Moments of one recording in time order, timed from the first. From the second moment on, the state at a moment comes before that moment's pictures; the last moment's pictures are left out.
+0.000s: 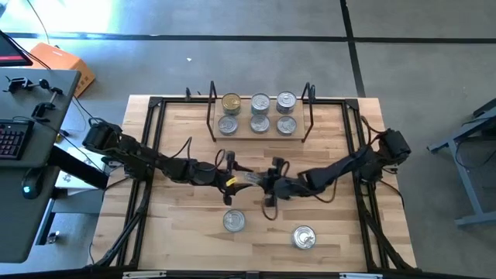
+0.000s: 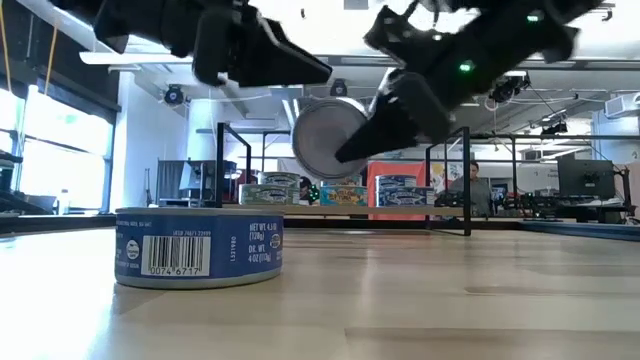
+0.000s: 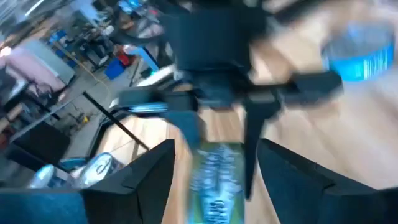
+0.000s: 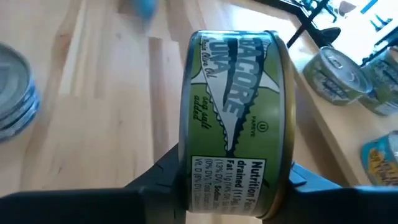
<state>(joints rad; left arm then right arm) -0.24 1.56 0.72 0.54 -0.33 0.46 0.31 1.72 0.88 0.20 0.58 -0.01</state>
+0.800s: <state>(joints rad) -0.20 1.57 0.80 0.33 -0.44 0.51 0.23 1.72 0.92 0.17 0.50 -0.05</state>
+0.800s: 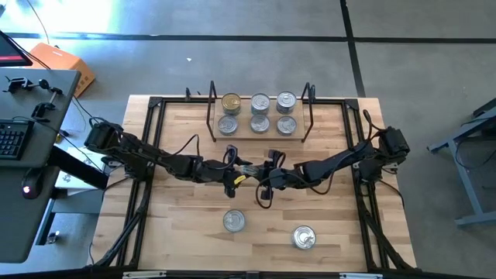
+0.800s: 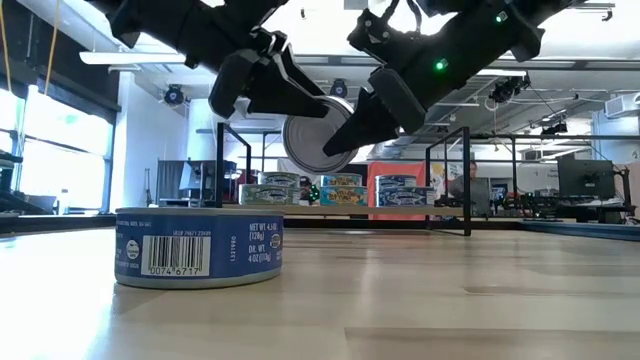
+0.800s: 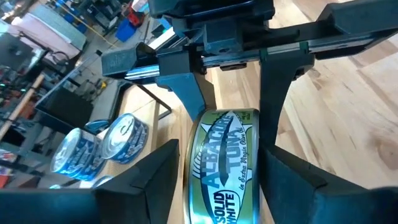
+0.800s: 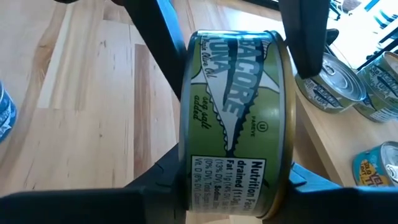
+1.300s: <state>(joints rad) -0.21 1.57 0.80 0.30 -0.52 0.56 0.23 1.70 0.93 0.05 0.51 -0.06</state>
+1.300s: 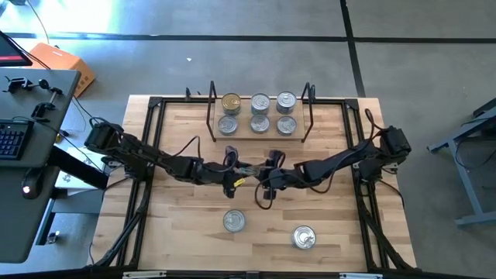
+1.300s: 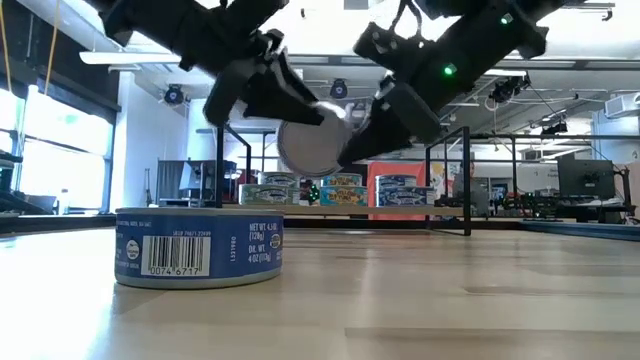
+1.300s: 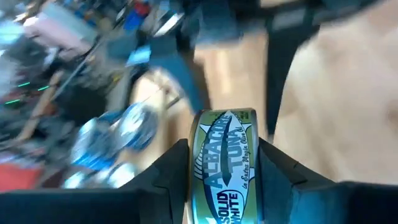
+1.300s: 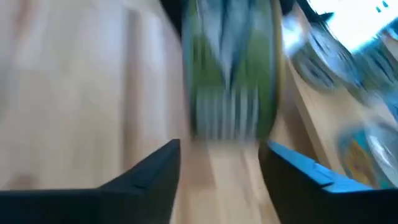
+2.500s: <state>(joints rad) 0.20 1.57 0.80 0.10 -0.72 0.74 0.27 1.64 0.92 -0.25 0.79 0.26</state>
